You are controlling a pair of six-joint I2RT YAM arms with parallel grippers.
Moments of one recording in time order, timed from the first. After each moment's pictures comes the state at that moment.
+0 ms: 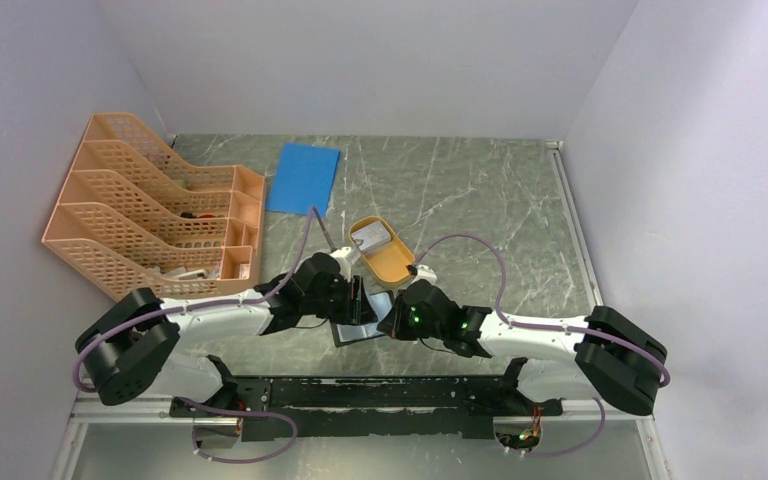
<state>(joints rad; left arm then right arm) -0.89 1.34 0.54 0.11 0.19 -0.76 1.02 1.23 0.41 0.12 0.07 0.96</state>
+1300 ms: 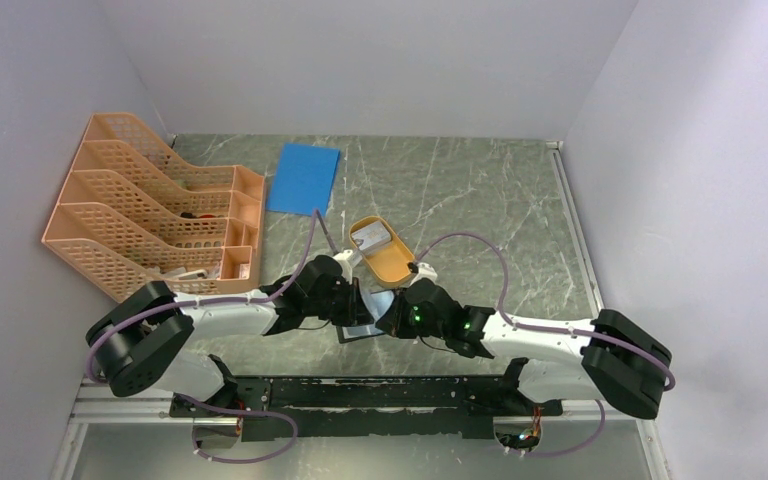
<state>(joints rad) -0.89 1.41 0.52 0.21 0.23 -0.79 1.02 1.20 0.41 0.13 0.07 0.96</state>
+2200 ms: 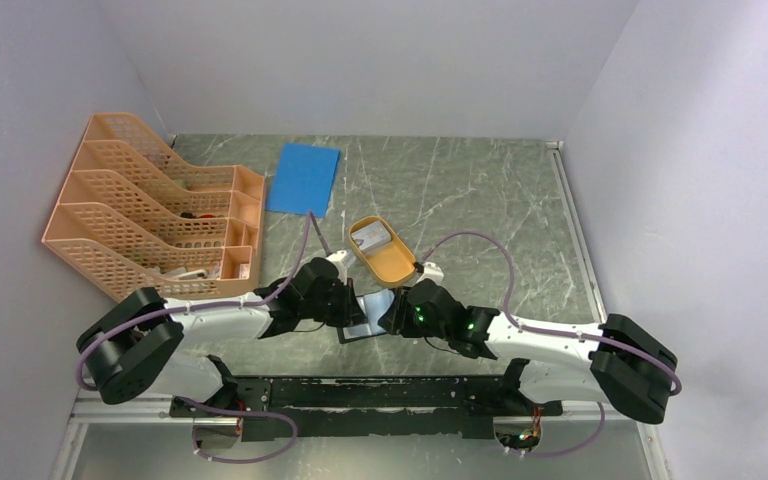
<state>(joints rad) -0.89 1.37 0.50 0.16 0.17 -0.78 1.02 1.16 0.41 0.05 0.14 0.95</state>
